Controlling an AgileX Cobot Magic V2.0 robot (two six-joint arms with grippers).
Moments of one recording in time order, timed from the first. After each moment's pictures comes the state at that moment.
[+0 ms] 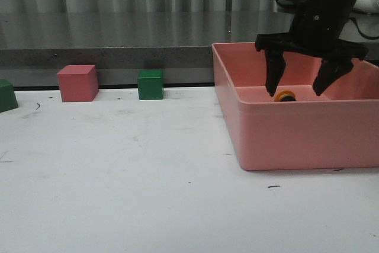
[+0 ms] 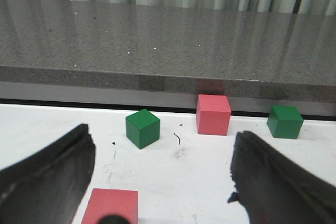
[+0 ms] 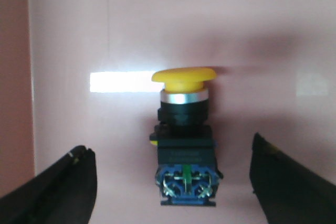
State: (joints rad) left arm 0.03 0.42 -0.38 0.05 0.17 -0.09; right arm 0.17 2.05 -1.63 0.09 0.84 0.19
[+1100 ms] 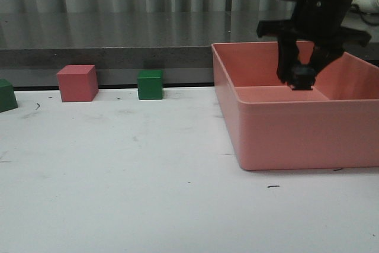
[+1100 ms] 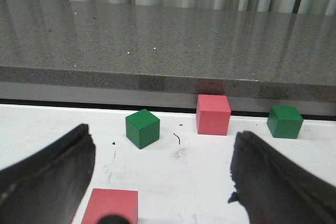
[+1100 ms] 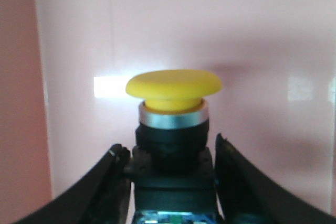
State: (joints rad) left arm 0.03 0.42 -0.38 0.05 0.17 -0.09; right arm 0.18 1.98 -1.66 0.08 0.88 0.20
